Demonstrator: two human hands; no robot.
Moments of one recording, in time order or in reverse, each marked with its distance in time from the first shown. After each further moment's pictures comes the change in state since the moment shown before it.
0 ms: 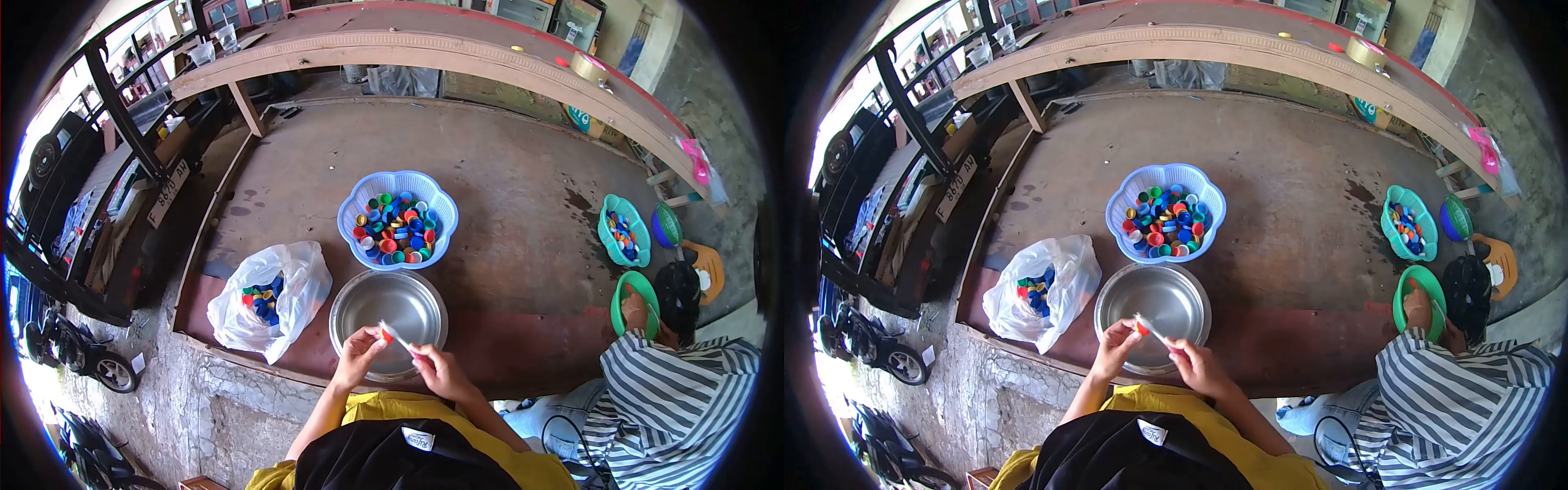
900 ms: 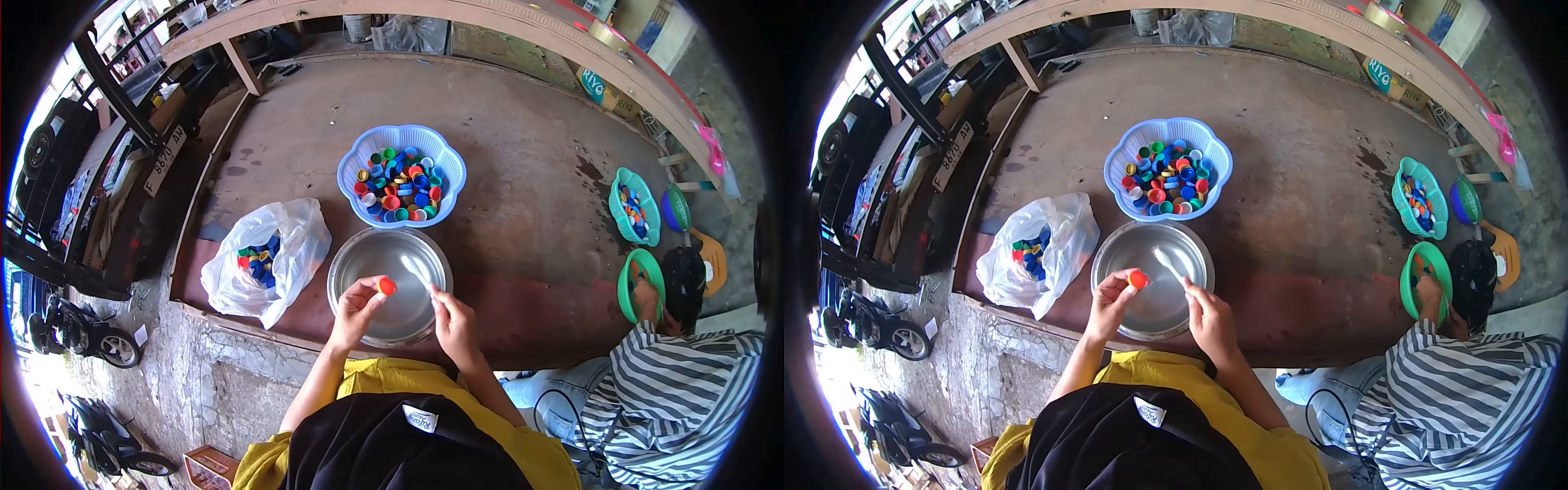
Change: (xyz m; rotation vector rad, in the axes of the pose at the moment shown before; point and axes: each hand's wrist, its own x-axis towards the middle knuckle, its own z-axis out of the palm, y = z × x) left_hand 0.012 0.010 0.004 0.082 0.034 0.049; right_hand 0.020 -0.007 -0.005 -0.107 0.284 -0.020
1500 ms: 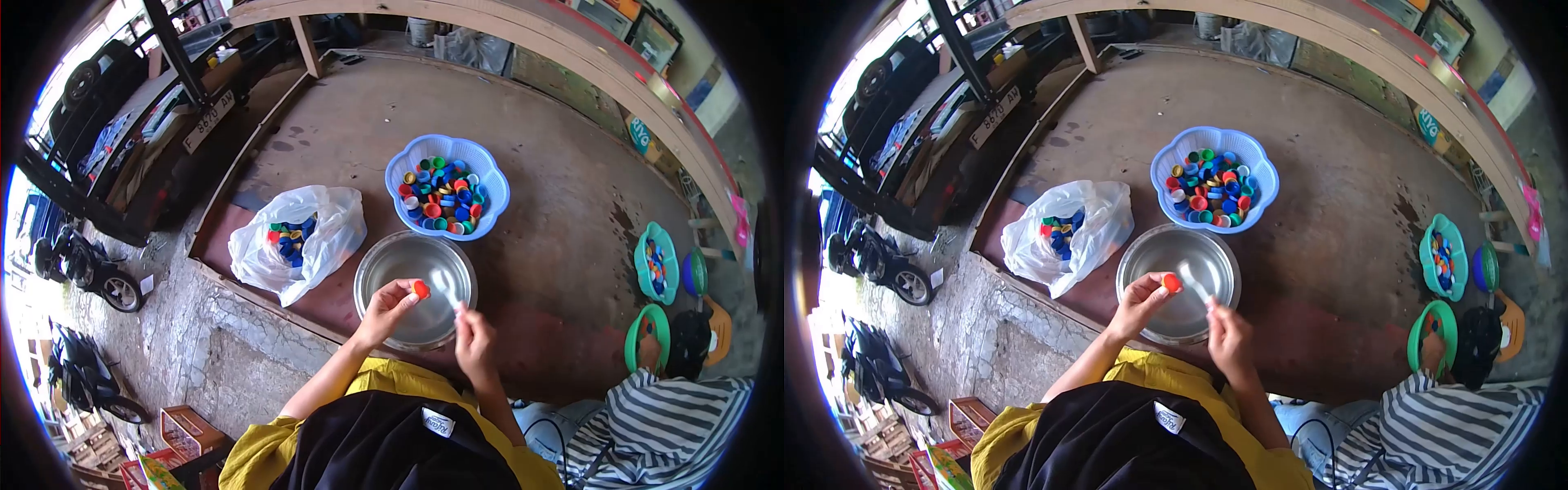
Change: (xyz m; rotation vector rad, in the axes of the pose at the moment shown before) left_hand -0.002 0.009 0.015 -0.081 0.003 -0.021; right_hand 0.001 0.002 -0.008 0.030 -0.079 -0.157
